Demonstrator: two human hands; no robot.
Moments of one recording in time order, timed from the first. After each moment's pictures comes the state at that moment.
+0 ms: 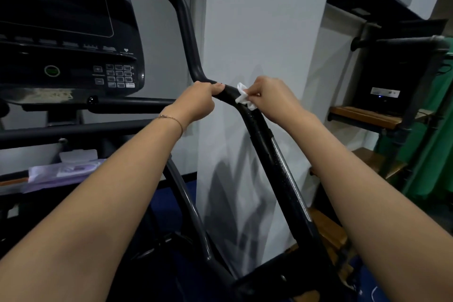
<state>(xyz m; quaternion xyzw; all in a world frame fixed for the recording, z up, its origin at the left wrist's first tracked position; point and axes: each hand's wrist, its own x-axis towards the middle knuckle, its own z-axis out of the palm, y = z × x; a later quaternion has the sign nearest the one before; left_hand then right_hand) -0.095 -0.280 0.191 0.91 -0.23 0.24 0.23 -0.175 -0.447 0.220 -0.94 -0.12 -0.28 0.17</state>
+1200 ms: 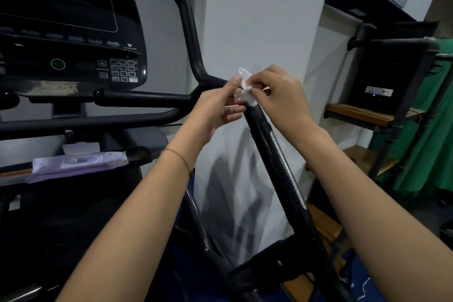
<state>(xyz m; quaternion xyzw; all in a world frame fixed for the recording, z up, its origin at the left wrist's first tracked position) -0.197 -0.303 0.188 0.60 -0.18 -0.02 0.78 -0.227 -0.433 0.208 -0.84 -0.19 -0.45 0.21</state>
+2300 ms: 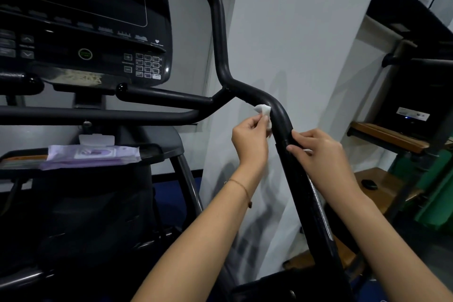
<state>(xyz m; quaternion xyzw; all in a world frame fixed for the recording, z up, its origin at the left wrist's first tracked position) -0.173 -0.358 0.137 0.48 -0.04 0.15 0.86 -0.235 -0.460 0.148 -0.91 -0.05 -0.34 0.22</state>
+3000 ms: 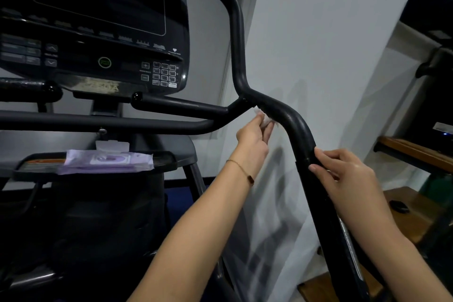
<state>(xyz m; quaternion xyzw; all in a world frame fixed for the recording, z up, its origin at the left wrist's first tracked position) -0.106 -0.339 0.160 0.23 0.06 -0.07 0.97 -0.232 -0.463 0.141 -0.91 -0.06 -0.37 0.19</state>
